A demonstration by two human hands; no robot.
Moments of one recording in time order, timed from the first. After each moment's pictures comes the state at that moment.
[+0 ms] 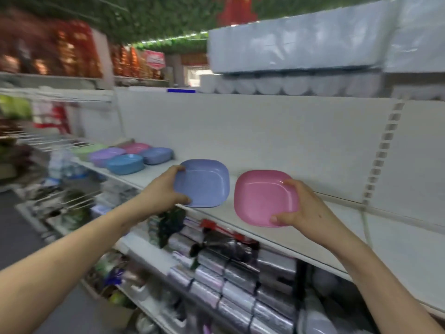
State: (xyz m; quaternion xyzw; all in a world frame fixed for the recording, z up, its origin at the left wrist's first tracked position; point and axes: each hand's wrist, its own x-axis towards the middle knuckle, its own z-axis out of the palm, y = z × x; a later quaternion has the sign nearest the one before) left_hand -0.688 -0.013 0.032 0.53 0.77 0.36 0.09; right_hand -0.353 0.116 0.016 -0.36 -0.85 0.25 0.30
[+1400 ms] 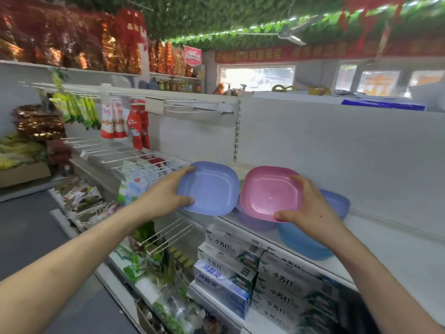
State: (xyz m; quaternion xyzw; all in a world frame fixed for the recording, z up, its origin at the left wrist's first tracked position) left_hand -1.395 -0.032 0.035 0.55 0.76 0.34 0.07; right_hand -1.076 0.137 0.026 -0.38 -0.84 0.20 0.32
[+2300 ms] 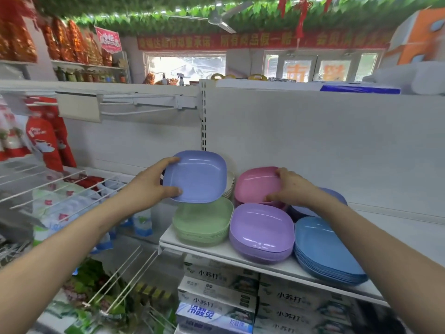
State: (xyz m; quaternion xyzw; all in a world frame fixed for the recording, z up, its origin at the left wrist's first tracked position) left_hand -1.506 0.128 0.040 0.64 0.67 0.36 0.14; right_hand -1.160 0.266 0.035 -0.57 -0.80 0.11 0.13
